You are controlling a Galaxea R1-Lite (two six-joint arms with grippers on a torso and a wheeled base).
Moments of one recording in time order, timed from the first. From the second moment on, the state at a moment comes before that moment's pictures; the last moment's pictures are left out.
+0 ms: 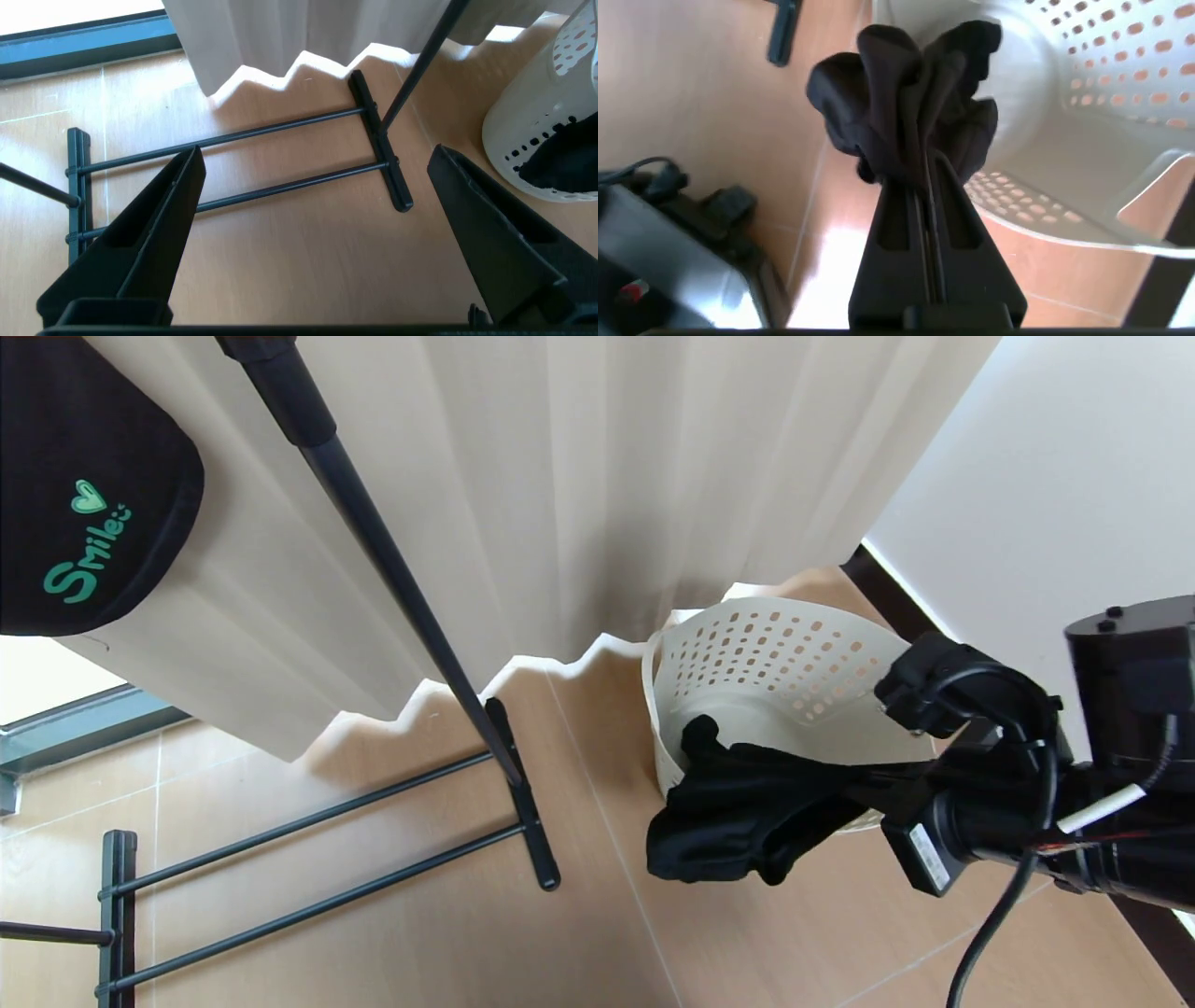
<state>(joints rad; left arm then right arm) 0.00 0.00 0.00 0.00 0.11 -0.06 0.65 1.40 -0.83 0.01 -0.22 -0.17</state>
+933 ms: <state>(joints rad) 0.00 0.00 0.00 0.00 0.11 -0.06 0.66 1.32 -0.75 -0.09 -0.23 -0.16</state>
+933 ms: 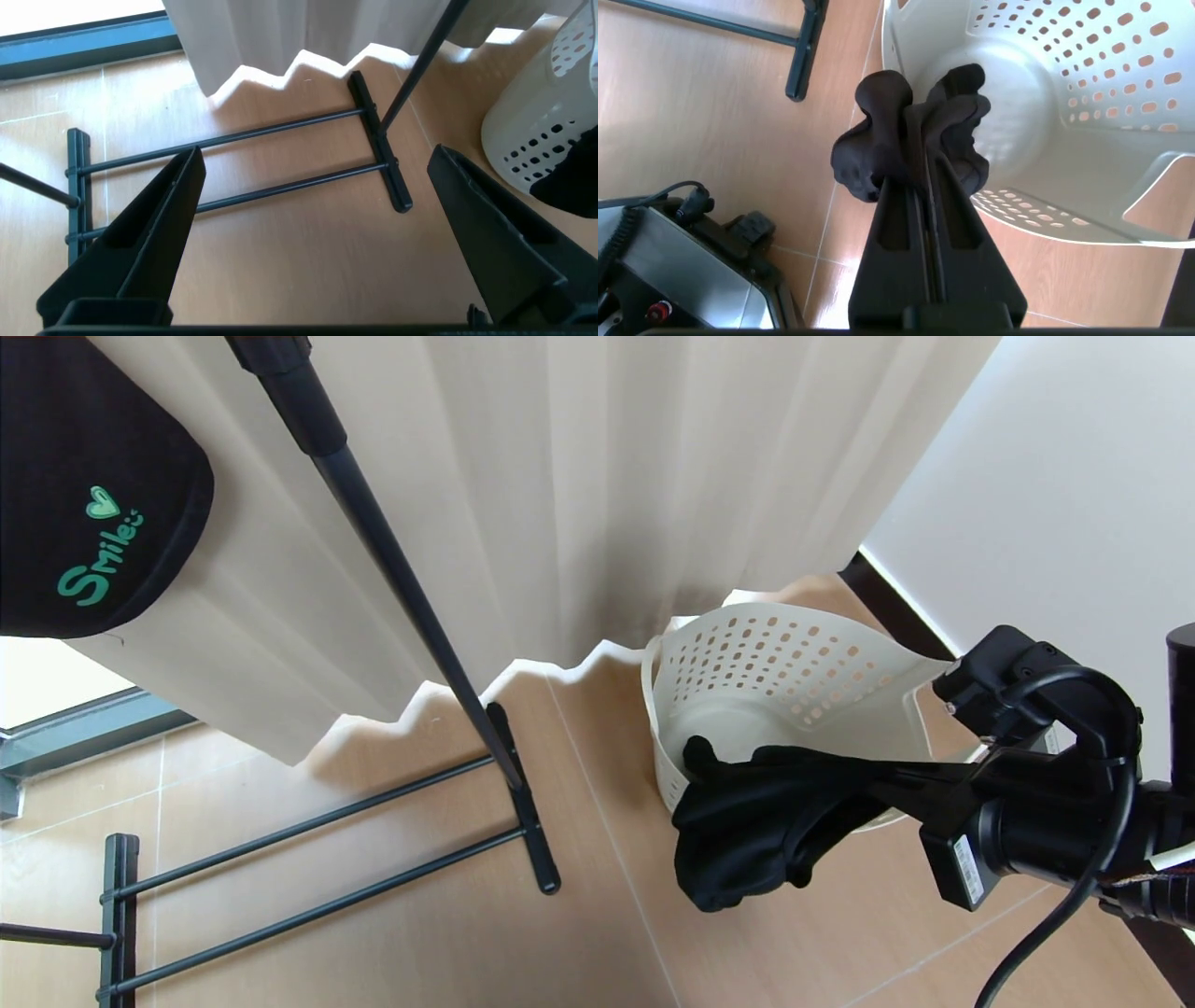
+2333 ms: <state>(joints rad) 0.00 0.00 0.00 0.00 0.11 -0.06 0.66 1.33 -0.75 -0.09 -0.23 -0.16</state>
